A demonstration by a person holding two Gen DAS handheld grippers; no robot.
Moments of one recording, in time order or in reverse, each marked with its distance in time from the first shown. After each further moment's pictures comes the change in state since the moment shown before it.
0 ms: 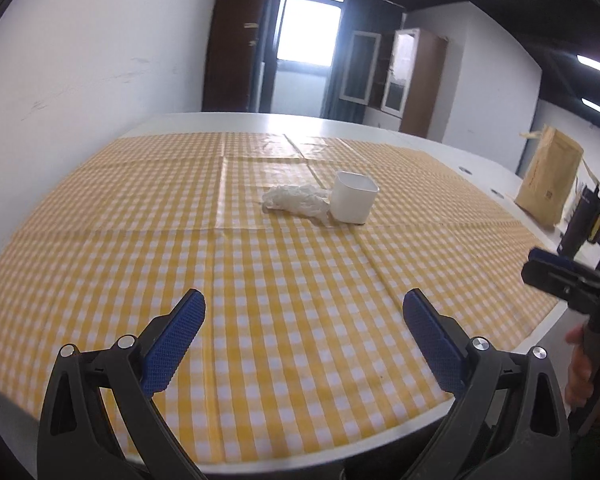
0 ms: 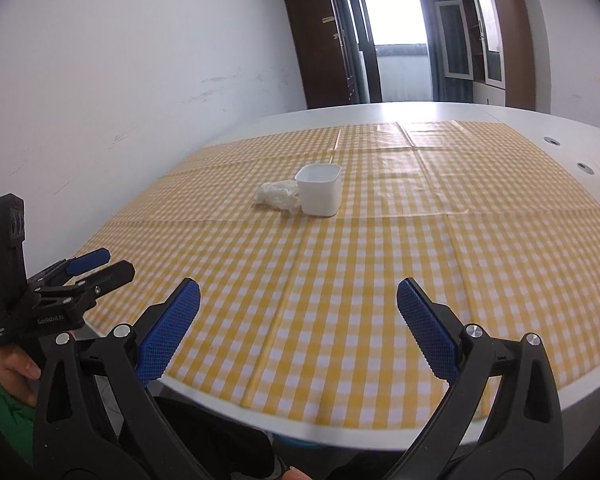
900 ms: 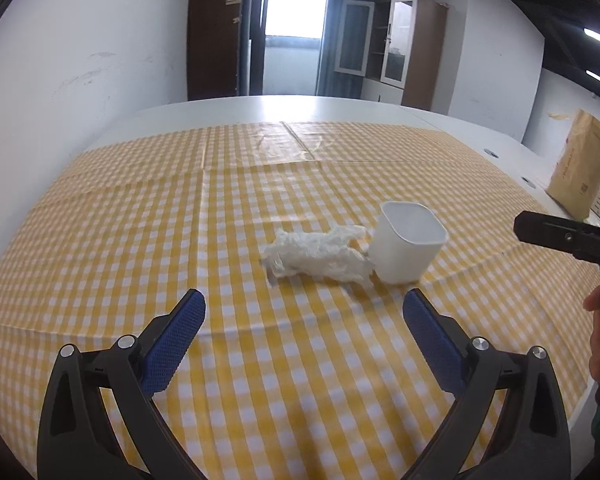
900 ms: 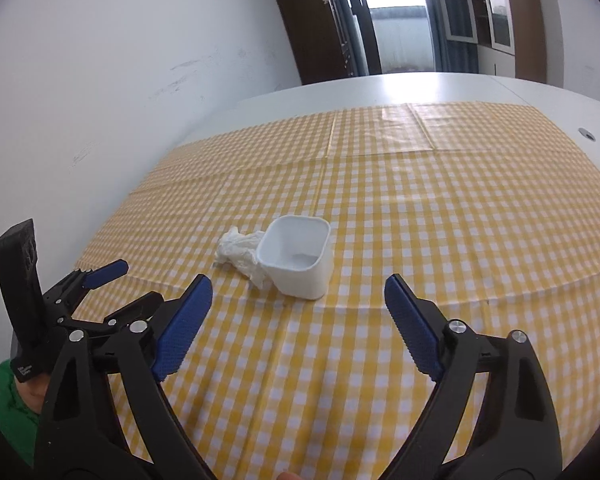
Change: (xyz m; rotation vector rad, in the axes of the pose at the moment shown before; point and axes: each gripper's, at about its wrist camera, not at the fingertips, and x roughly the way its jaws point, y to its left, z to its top) left arm 0.139 0.032 0.092 0.051 0.099 0.016; right arm 0.148 -0.041 0.116 0.073 0.144 0.013
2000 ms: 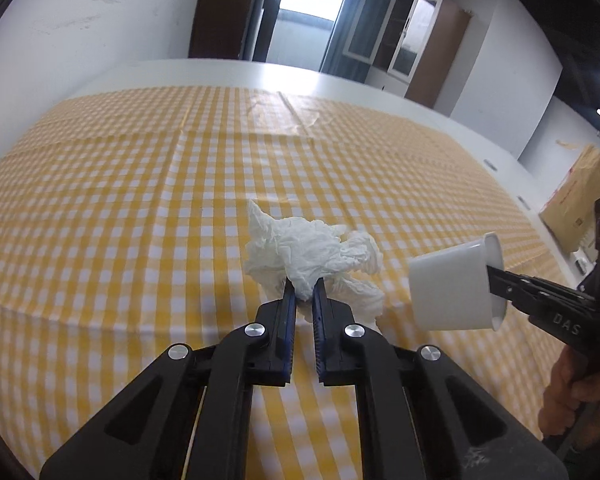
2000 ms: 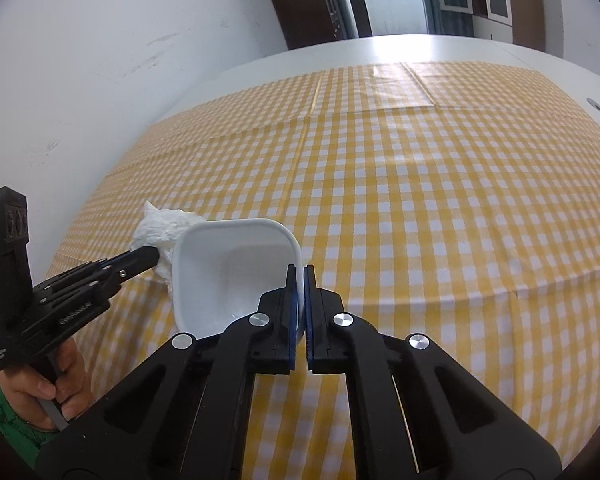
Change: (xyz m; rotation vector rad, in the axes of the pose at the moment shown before) left arm 0.026 -0.005 -0.008 -0.152 0.069 -0.095; right arm 0.035 -0.011 -0.024 0.042 0.079 0.001
